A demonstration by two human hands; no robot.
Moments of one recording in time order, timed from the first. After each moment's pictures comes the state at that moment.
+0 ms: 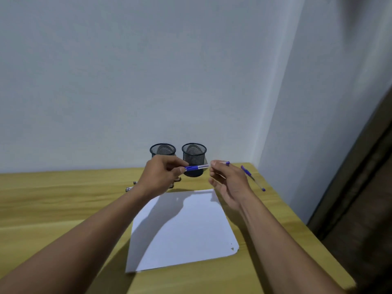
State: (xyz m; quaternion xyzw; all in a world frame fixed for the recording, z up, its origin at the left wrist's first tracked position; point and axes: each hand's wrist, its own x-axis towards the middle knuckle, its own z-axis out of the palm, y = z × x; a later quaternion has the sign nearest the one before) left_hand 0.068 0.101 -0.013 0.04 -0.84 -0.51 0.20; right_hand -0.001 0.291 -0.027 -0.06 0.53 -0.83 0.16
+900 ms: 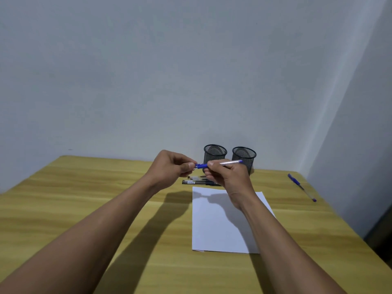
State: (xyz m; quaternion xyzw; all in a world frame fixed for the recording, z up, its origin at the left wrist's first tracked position) left_hand 0.158 0.000 0.004 0.07 -0.80 -0.56 0.21; right_hand 0.076 0.175 -0.013 -0.20 0.58 -0.78 0.15
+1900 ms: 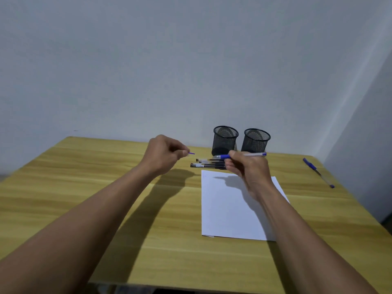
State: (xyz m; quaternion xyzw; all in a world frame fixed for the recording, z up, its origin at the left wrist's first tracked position) left_hand 0.154 -0.034 -0.024 0.15 -0.87 -0.40 0.25; right_hand 0.051 0.178 -0.043 -0.11 0.56 -0.80 0.14
